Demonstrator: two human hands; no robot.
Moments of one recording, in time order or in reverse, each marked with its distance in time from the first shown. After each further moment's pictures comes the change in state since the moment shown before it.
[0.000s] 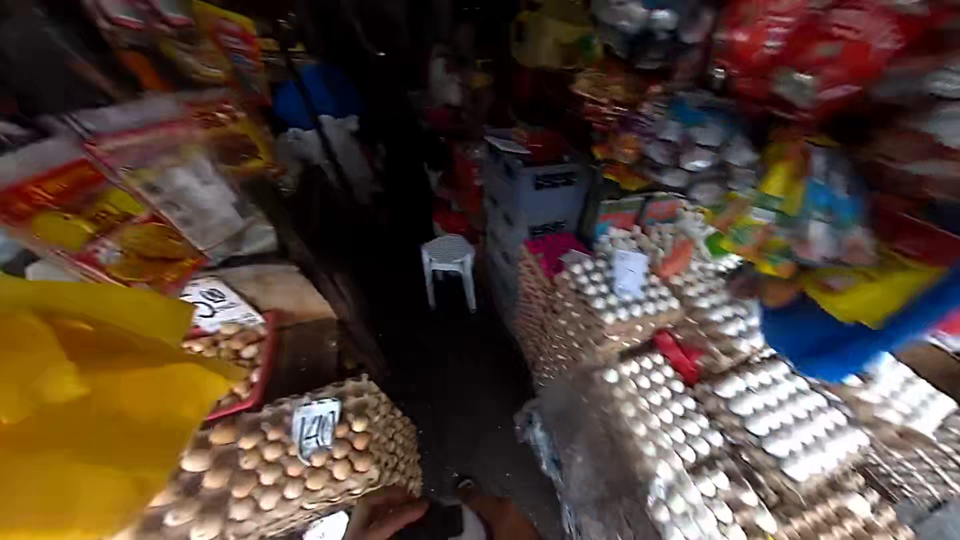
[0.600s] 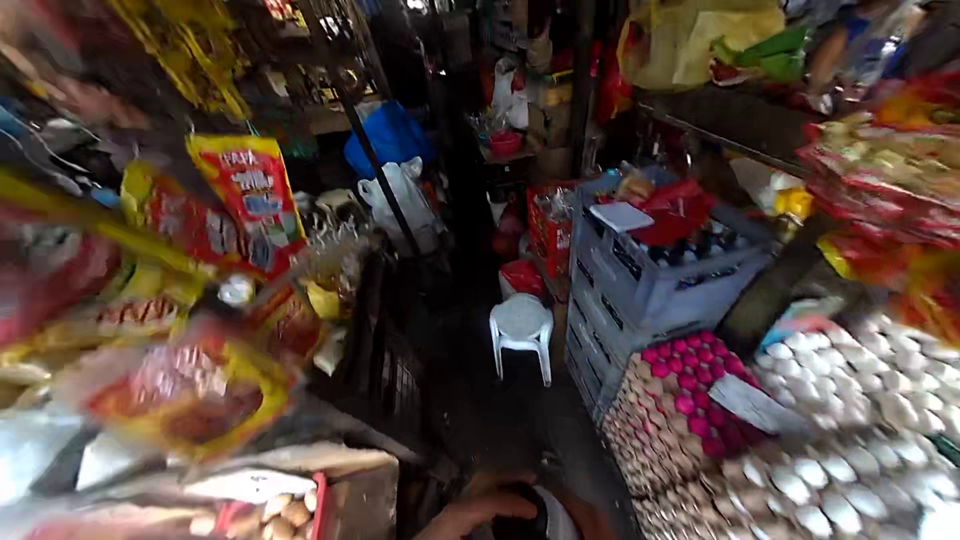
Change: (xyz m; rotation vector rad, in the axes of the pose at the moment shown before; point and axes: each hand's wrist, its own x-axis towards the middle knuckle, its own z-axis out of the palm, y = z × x) left_hand 0.486 -0.150 -0.261 -0.013 -0.283 0.067; right_hand 0.475 0.122 -0.200 0.018 0.071 0.133
